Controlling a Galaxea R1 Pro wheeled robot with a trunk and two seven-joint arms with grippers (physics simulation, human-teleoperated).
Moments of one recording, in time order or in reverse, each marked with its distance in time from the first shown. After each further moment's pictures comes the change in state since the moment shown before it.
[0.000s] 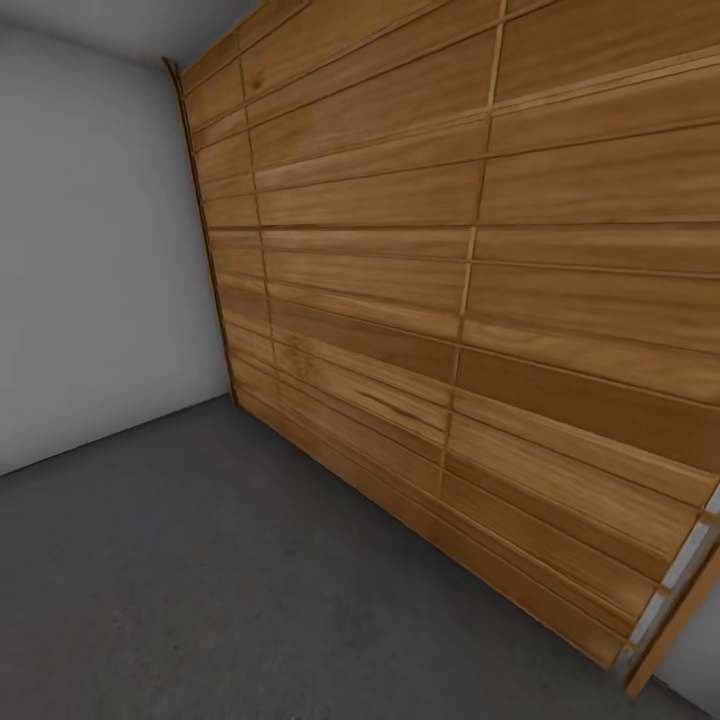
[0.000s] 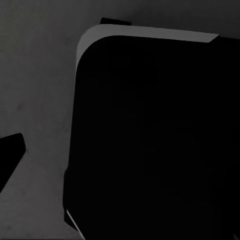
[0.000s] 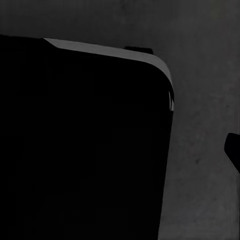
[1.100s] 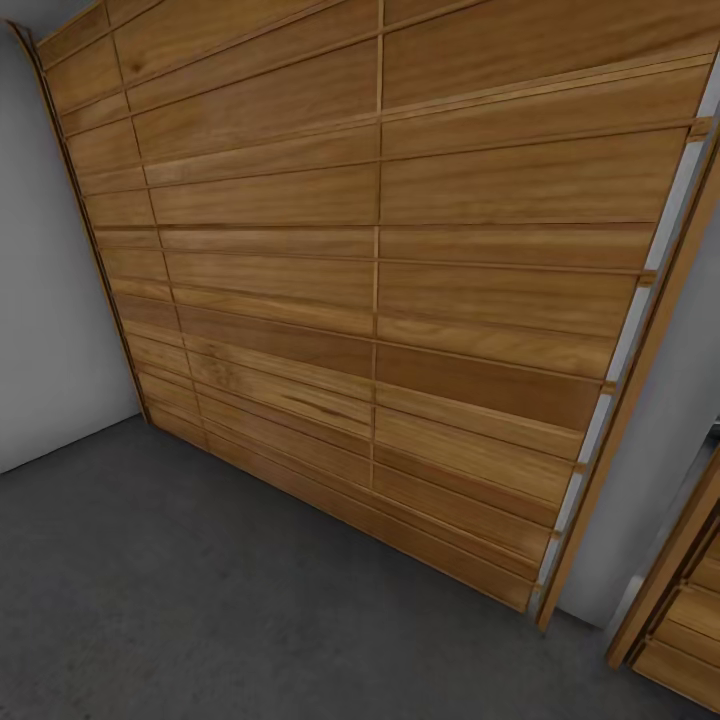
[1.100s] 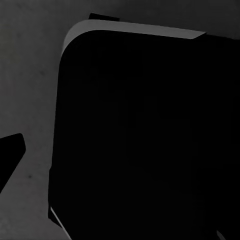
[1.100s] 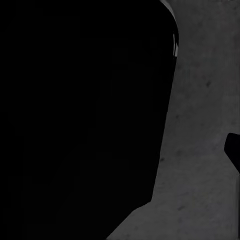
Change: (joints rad) left arm 0.000 -0.020 0.007 0.003 0.010 0.001 -0.001; right arm 0.000 -0.006 -0.006 -0.005 0.016 0.179 0.007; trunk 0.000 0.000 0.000
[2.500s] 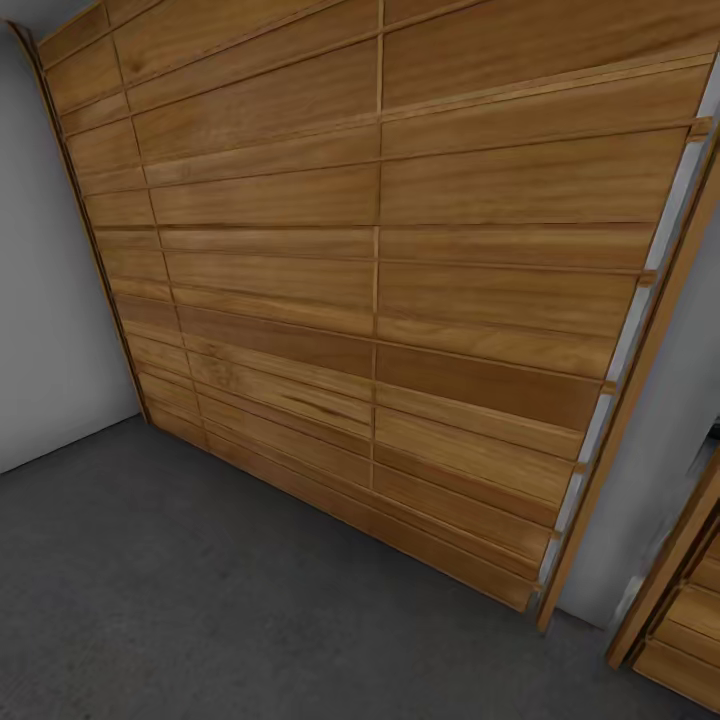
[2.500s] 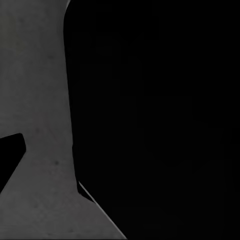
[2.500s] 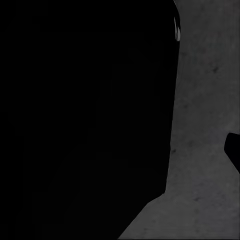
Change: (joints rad) left arm 0.002 0.010 -0.042 0.066 -0.119 0.011 0.010; right arm 0.004 0.001 -0.080 0.008 -0.015 0.003 0.006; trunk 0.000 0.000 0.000
